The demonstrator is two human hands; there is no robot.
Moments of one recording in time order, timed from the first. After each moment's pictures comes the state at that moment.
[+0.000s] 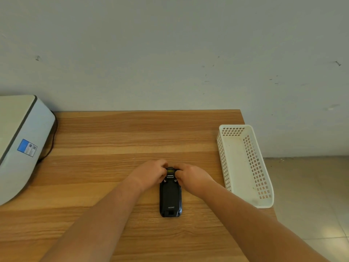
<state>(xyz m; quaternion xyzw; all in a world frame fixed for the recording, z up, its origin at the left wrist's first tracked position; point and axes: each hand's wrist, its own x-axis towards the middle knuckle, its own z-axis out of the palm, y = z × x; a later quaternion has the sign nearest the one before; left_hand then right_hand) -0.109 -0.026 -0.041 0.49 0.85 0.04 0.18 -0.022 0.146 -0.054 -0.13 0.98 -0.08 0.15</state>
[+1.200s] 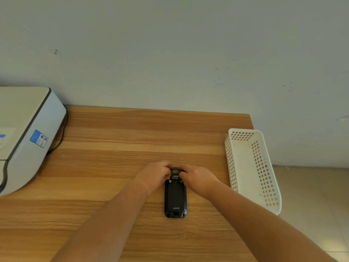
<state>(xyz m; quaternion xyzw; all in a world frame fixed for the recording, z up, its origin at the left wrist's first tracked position) -0.097 -0.035 -0.041 0.39 0.89 0.13 0.19 -0.026 0.146 -0.048 -0.20 0.97 -0.04 0.13</state>
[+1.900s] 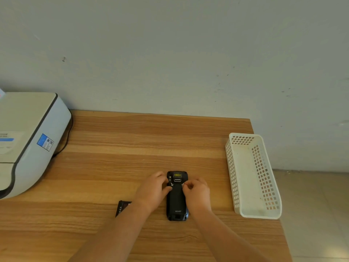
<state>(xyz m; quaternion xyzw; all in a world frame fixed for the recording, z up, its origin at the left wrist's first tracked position) -0.062 -0.051 -0.048 0.23 0.92 0.23 0.21 0.008 0.095 -0.059 0.34 0.84 -0.42 0.06</state>
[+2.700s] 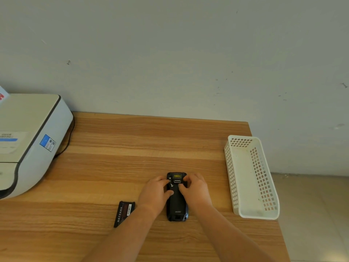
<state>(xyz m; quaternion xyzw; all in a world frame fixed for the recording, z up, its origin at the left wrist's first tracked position) -0.046 -0.046 -0.052 0.15 0.93 0.26 0.20 -0.001 0.099 -0.045 0.28 0.88 -0.38 0.08</state>
